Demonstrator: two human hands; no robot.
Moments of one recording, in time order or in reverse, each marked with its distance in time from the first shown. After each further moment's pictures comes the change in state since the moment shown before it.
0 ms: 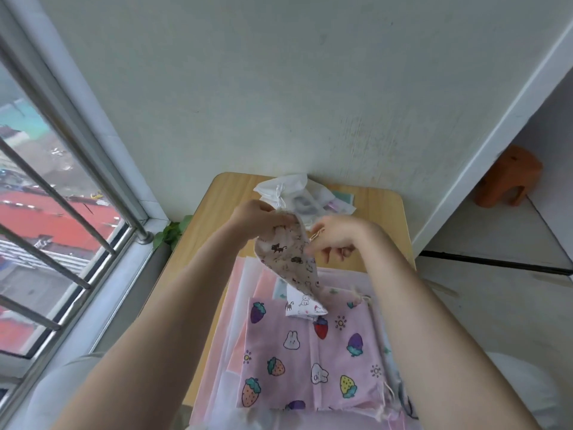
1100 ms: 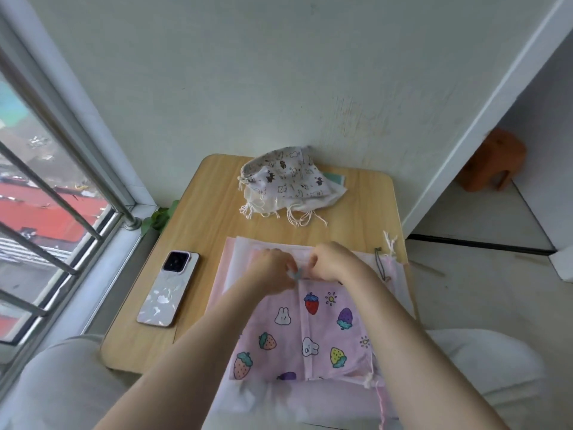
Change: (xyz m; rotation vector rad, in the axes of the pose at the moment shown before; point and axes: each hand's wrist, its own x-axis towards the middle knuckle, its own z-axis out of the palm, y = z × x) left_hand -0.042 -0.069 0.098 0.620 -0.250 0.226; right_hand 0.012 0.045 0.089 -0.285 0.115 0.108
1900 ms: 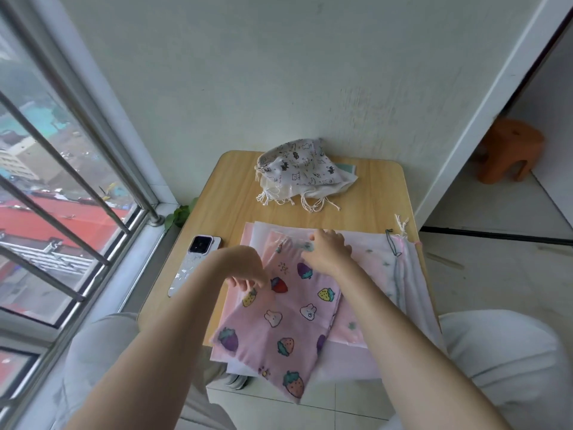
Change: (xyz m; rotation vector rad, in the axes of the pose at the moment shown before) left_hand -0.074 -0.042 -0.042 -0.051 -0.410 -0.247; right_hand -0.024 -0.026 0.047 0.191 0.279 0.003
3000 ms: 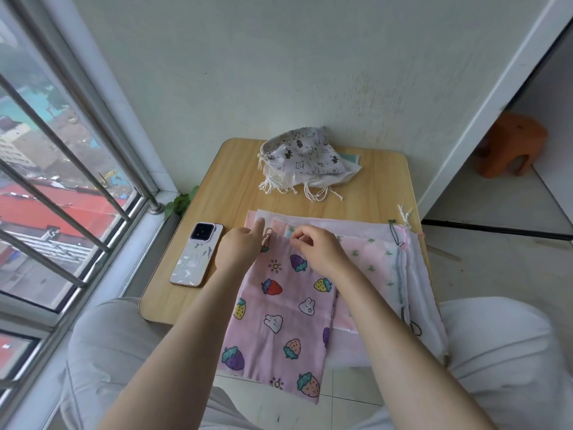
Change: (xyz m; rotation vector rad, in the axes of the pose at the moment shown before) left_hand 0.016 0.001 0.028 -0.661 0.699 -0.164; right_hand -0.027 -0.007 0.014 0.462 0.079 -0.245
